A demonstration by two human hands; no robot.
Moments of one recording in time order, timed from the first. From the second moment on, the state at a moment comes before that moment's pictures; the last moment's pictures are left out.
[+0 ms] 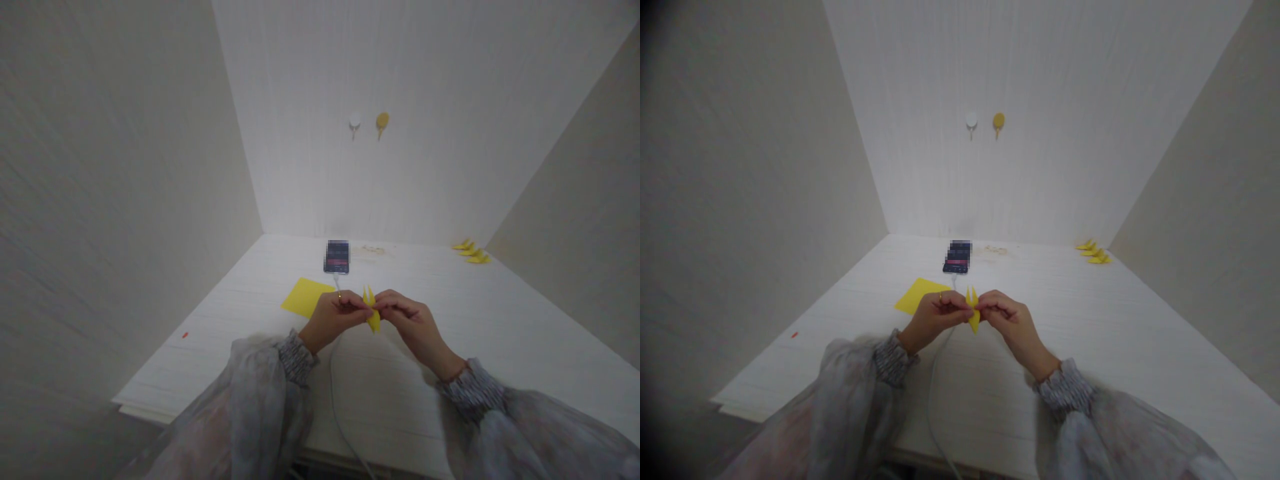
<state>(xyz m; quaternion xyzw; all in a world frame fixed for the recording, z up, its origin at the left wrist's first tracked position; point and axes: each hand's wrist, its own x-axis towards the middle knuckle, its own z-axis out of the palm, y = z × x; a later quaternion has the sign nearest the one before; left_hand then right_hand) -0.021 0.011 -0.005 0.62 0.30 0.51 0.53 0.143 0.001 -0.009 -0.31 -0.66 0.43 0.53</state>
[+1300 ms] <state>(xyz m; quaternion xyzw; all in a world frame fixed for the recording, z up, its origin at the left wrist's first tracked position) -0.020 0.017 -0.005 0.53 0.30 0.46 0.65 0.122 -0.008 -0.001 -0.35 -0.52 0.49 0.60</state>
